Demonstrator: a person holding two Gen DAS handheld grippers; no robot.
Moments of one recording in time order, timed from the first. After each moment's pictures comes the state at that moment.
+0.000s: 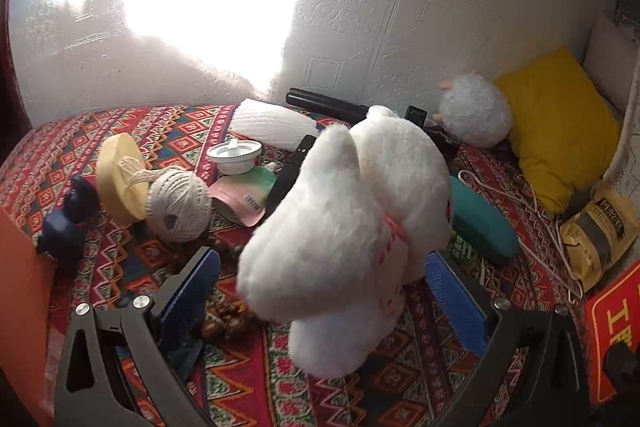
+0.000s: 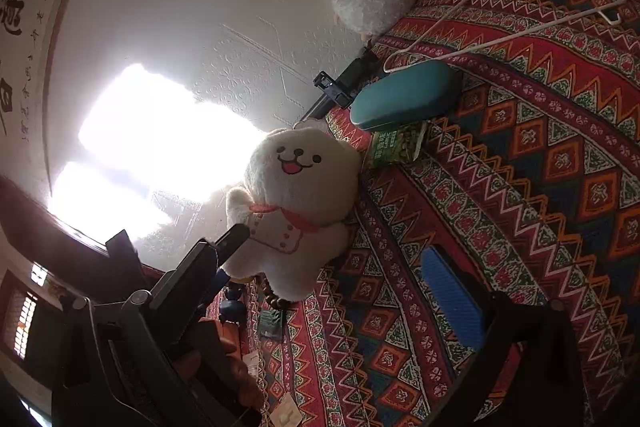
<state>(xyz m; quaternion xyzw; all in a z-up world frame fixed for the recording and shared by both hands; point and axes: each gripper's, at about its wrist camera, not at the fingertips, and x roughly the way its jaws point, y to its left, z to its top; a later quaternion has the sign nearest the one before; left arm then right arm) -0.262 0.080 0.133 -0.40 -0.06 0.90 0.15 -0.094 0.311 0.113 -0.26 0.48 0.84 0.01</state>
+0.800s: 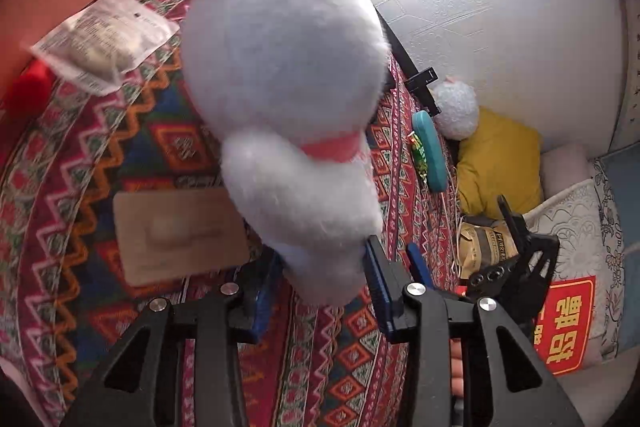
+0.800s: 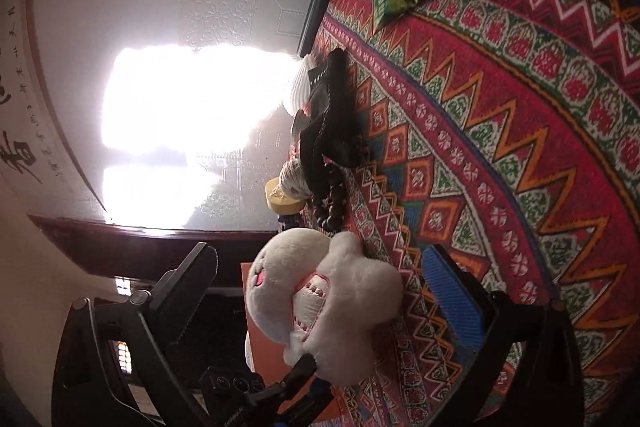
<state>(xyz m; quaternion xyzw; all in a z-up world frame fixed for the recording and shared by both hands) -0.070 -0.066 0.069 -0.52 -0.36 0.75 0.19 -0.114 0.268 0.044 -0.33 0.62 0.70 -0.13</state>
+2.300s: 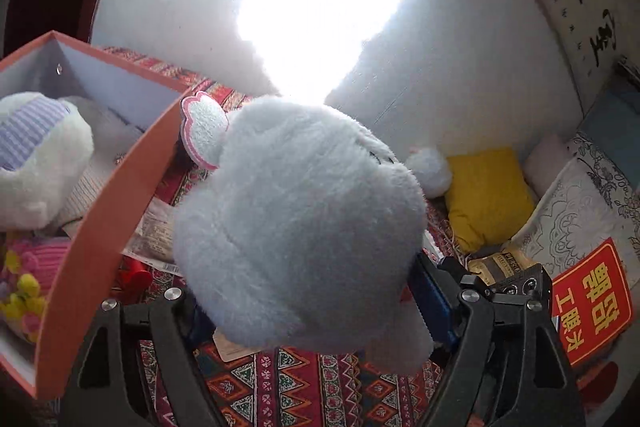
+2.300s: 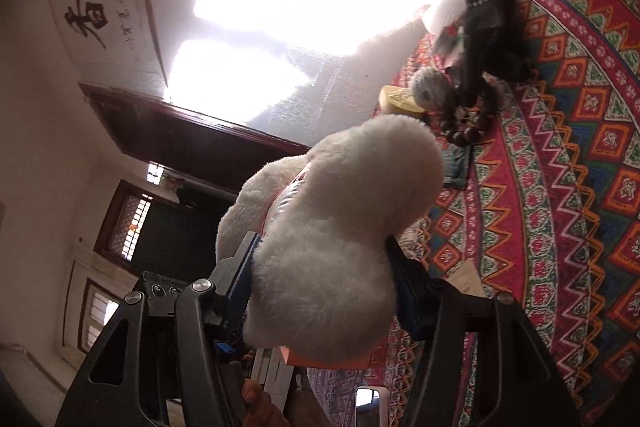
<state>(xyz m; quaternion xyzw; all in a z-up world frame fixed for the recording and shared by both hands) -0.004 -0.122 0.238 -0.33 -0.24 0.90 0.17 -0.073 0.175 0.133 -0.29 0.49 0.76 -0.32</state>
